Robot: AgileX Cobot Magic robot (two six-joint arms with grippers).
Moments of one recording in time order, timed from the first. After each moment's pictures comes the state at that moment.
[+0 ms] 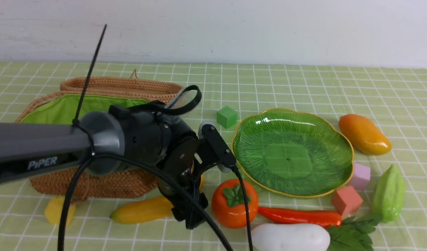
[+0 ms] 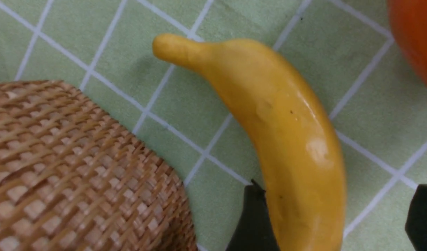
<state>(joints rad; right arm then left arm) 0.20 0.47 -0.92 0.79 1.01 -0.62 -0.66 1.85 -1.21 0.29 0.66 0.17</state>
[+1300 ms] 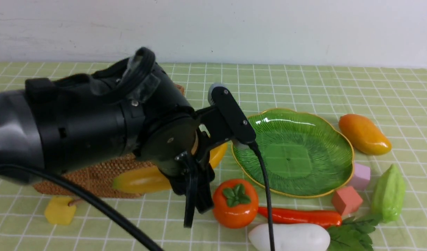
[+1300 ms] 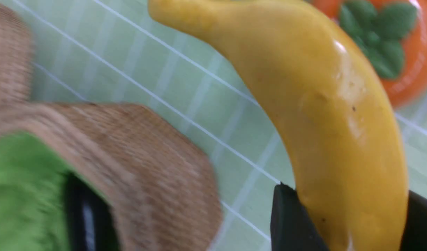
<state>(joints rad) 0.20 0.47 -0.92 0.51 1.02 -0.32 -0.81 1.57 -1.27 0.38 0.82 0.12</state>
